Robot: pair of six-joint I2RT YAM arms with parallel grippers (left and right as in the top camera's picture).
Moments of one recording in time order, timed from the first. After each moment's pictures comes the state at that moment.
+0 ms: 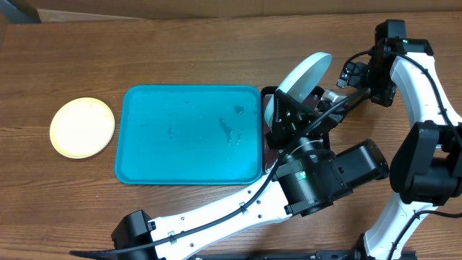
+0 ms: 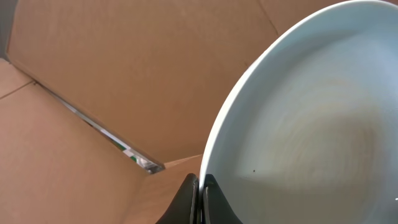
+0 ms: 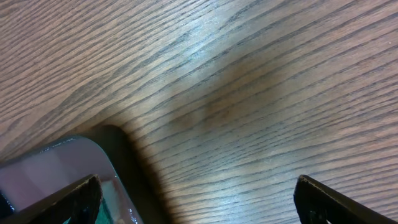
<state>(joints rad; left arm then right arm) -1.20 1.77 1.69 -0.79 -1.52 -0.21 -0.10 2.05 1.72 -1.06 -0.07 0.33</state>
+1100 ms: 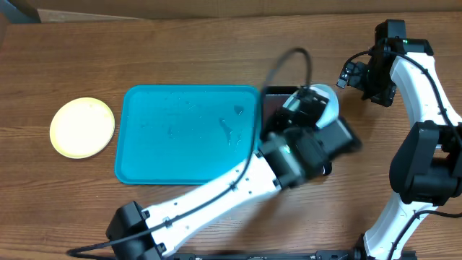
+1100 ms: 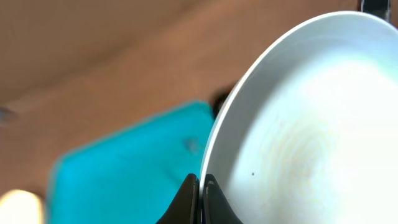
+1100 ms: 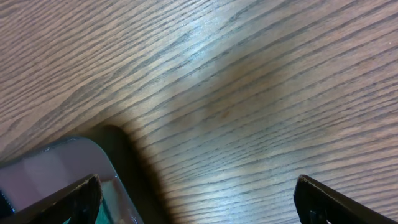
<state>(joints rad) -1.06 1.77 1.67 -0.95 -0.80 -0.43 -0.10 2.05 1.72 -1.06 -0.07 0.33</state>
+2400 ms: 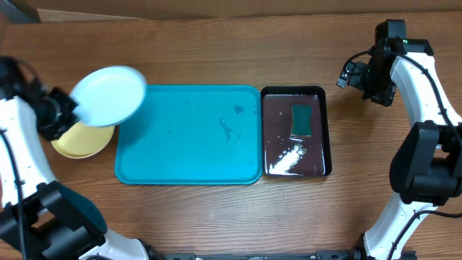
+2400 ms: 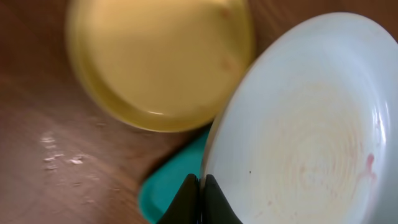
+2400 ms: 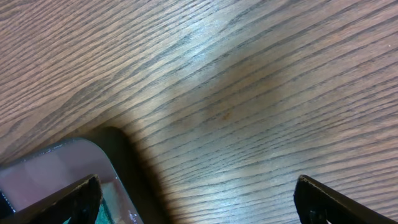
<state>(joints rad) 0.58 1.77 1.65 -1.20 0.17 -0.39 -0.10 2.05 1.72 -1.05 -0.07 0.33</state>
